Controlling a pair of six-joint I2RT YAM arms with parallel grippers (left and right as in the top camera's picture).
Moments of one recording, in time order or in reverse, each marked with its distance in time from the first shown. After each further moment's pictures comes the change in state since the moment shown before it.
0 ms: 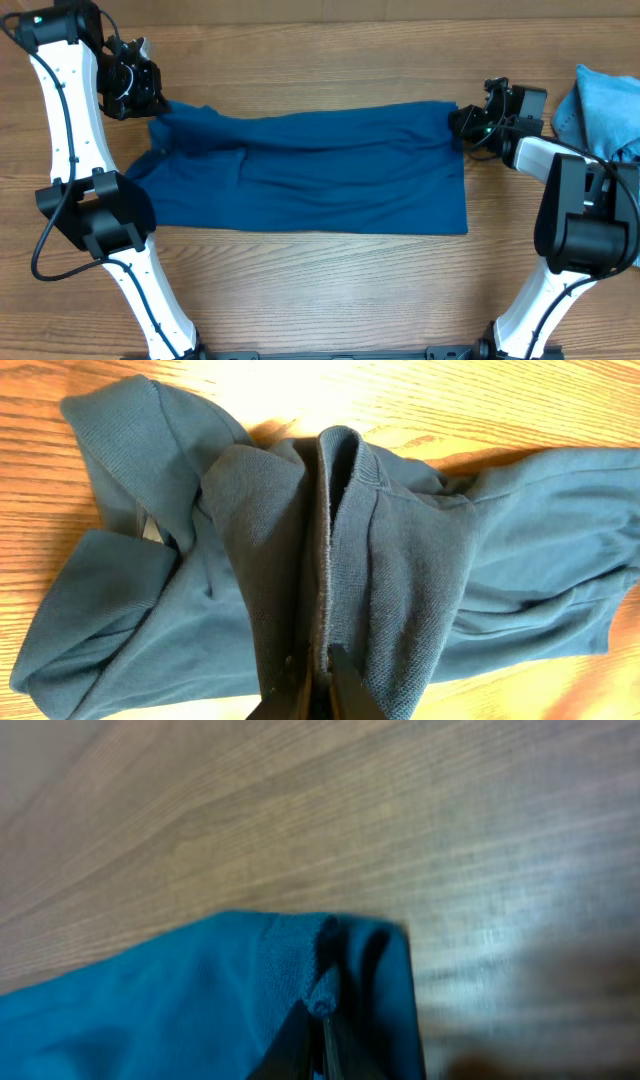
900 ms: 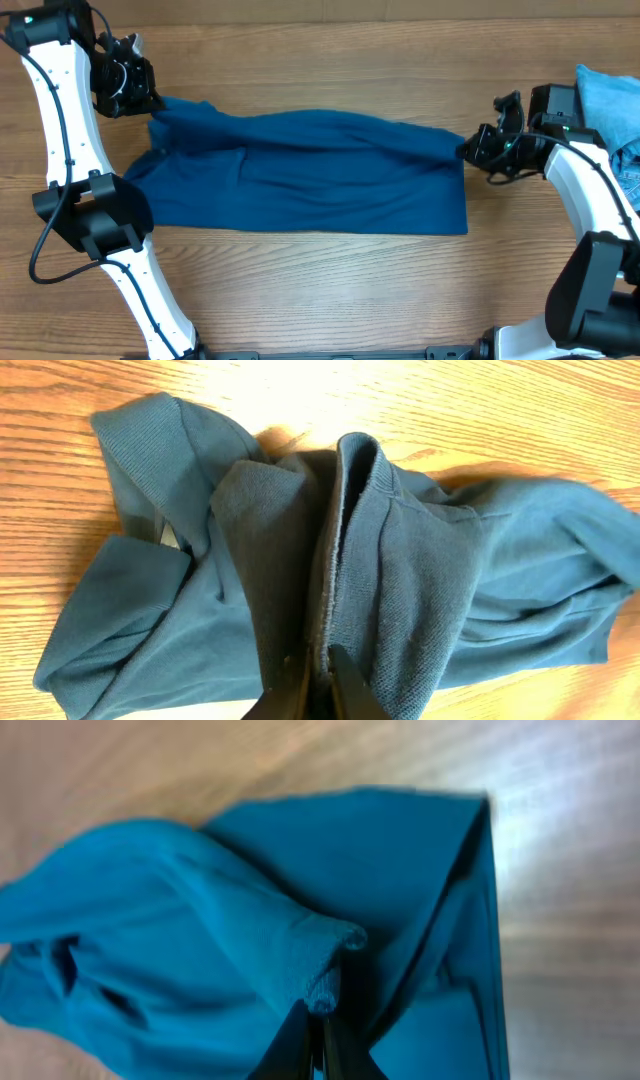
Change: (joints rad) left arm 0.020 0.000 0.027 0.000 0.002 0.000; right arm -0.003 -0.390 0.009 -0.774 -0.002 -0.097
